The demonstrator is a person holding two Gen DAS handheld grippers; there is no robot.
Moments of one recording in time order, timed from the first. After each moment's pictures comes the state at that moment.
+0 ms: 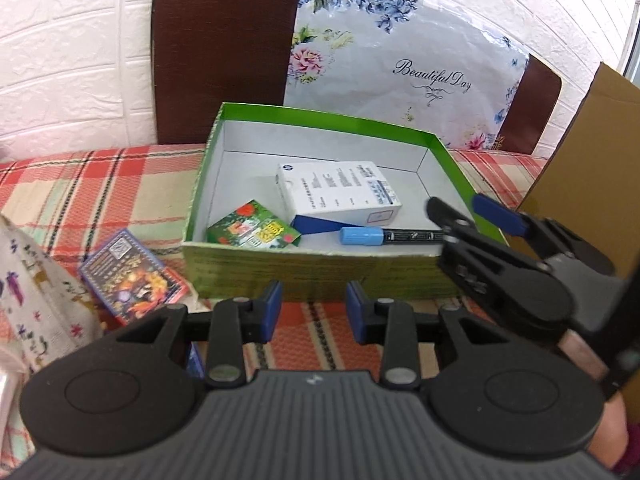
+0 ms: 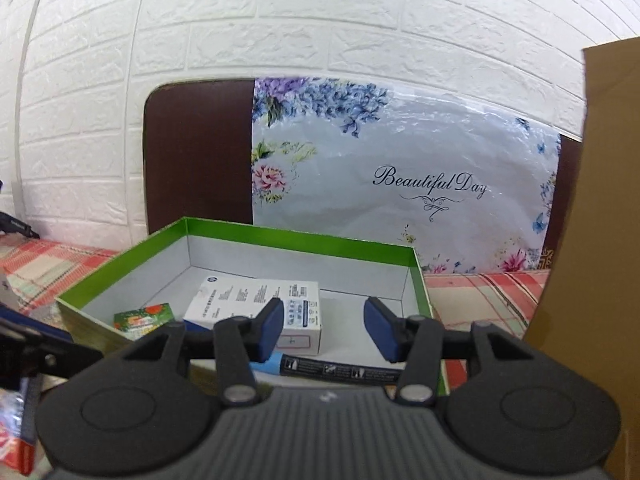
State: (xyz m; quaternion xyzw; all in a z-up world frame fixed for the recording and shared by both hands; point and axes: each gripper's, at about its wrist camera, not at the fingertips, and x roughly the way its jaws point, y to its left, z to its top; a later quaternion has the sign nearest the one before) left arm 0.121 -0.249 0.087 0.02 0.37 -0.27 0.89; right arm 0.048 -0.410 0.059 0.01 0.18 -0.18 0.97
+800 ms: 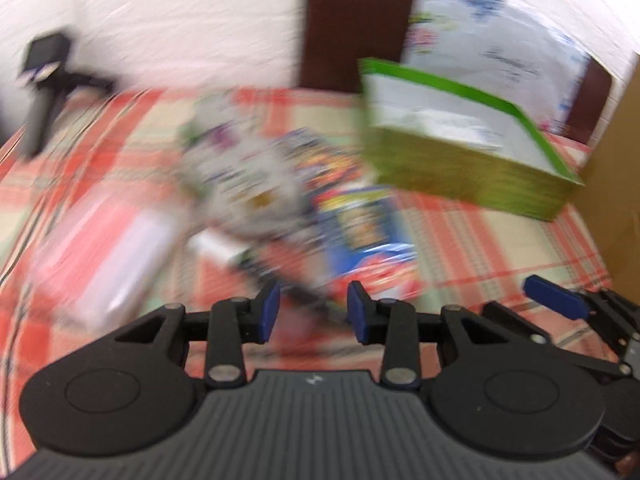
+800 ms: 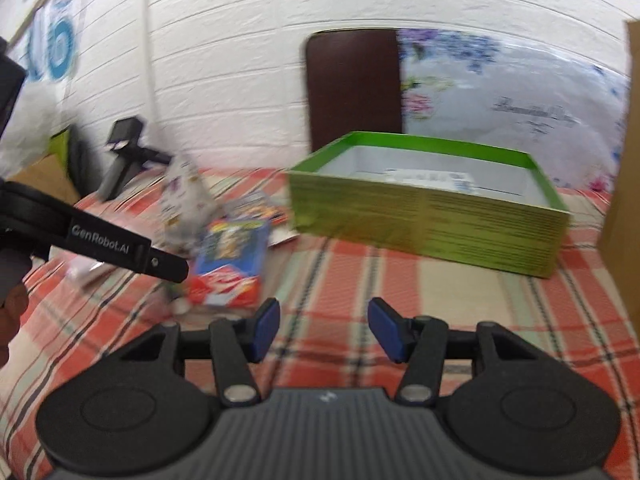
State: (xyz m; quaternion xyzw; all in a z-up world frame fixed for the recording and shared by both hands) left arm 0.066 -0.110 0.052 0.01 0.39 -0.16 0.91; right arm -0.040 -0.287 0.043 0.03 0.27 -0.02 0.96
